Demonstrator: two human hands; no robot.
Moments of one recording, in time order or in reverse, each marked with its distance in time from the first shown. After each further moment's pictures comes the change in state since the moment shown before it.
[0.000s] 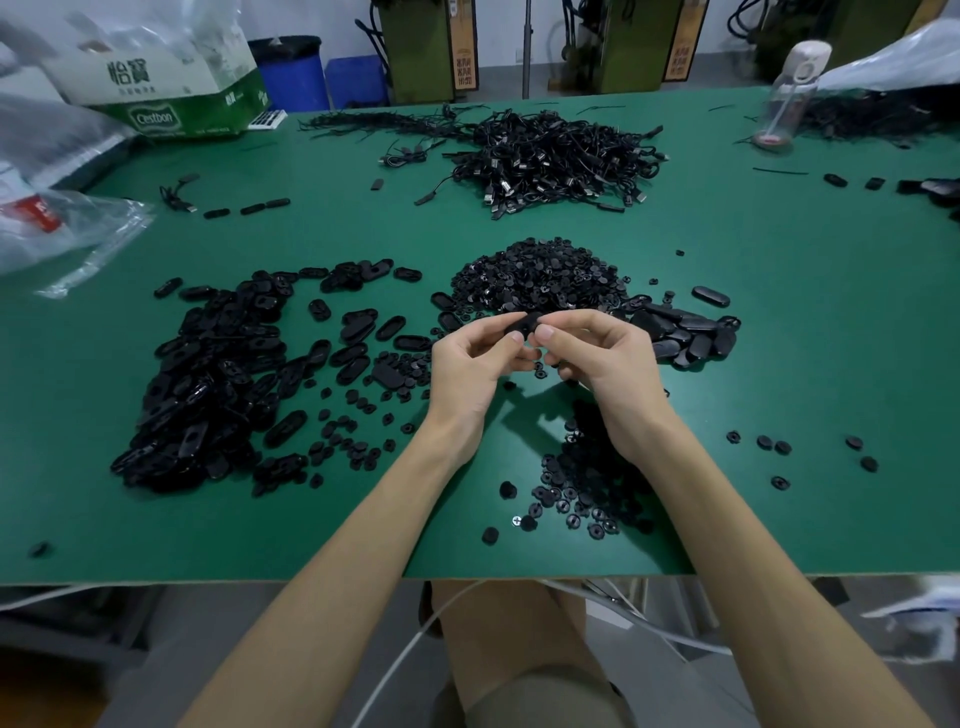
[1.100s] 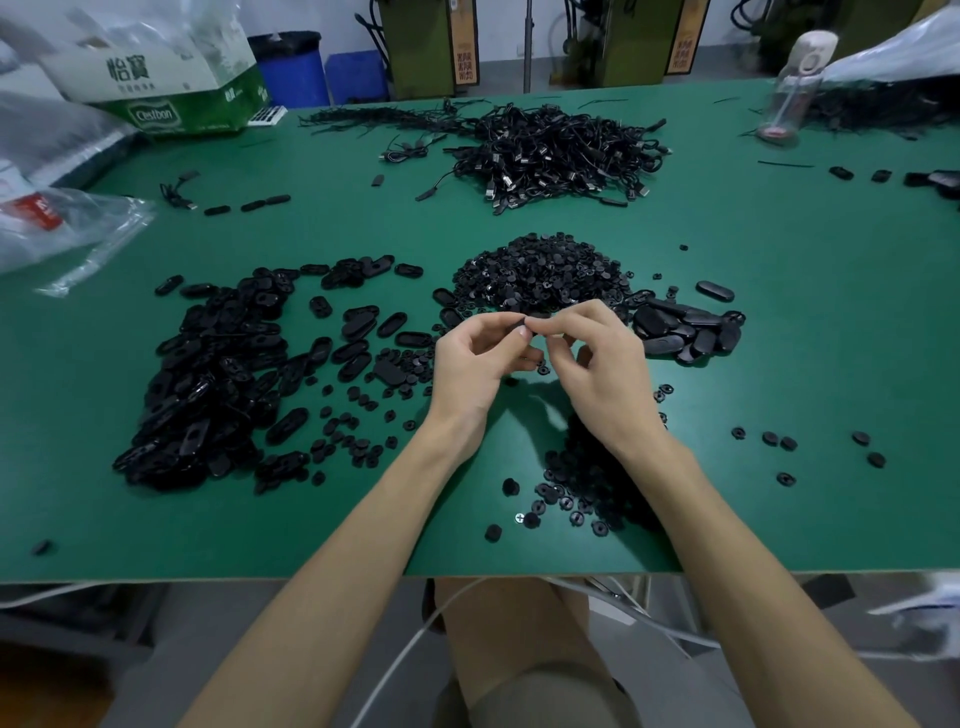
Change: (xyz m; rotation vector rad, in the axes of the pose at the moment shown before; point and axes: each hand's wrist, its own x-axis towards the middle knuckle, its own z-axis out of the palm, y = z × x) left_hand -0.002 0.002 -0.001 0.004 -0.009 0.000; right_hand -0.006 0.003 0.011 -0.730 0.057 -0.397
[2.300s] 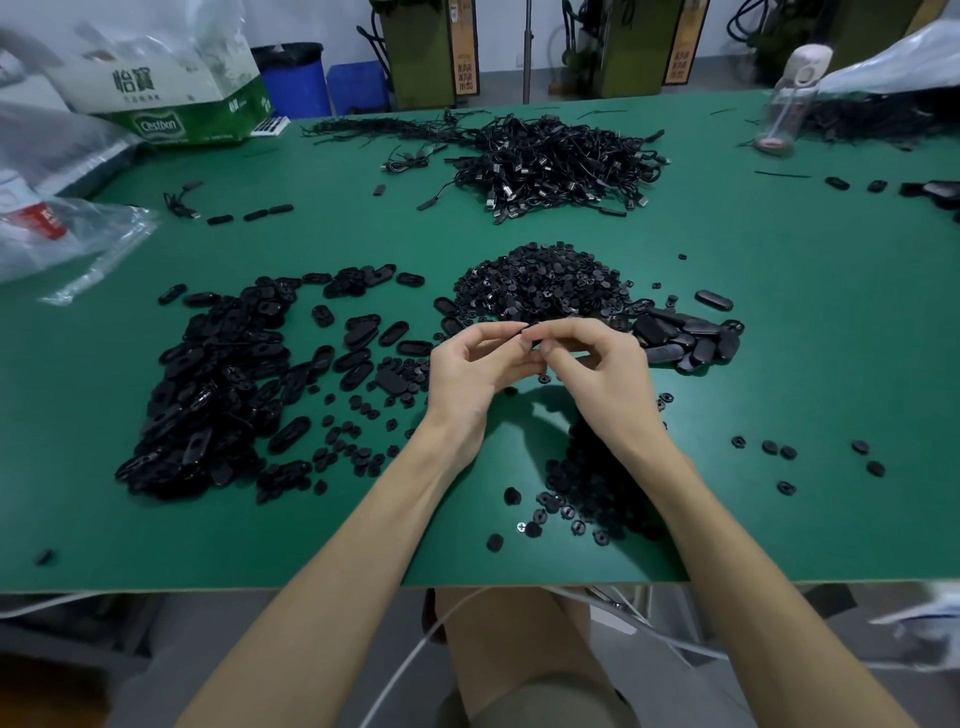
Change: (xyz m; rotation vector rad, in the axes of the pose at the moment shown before) left_hand -0.002 0.005 -0.001 -0.144 -0.014 -0.048; right_hand 0.001 -0.005 -0.004 0.231 -0.001 0.126
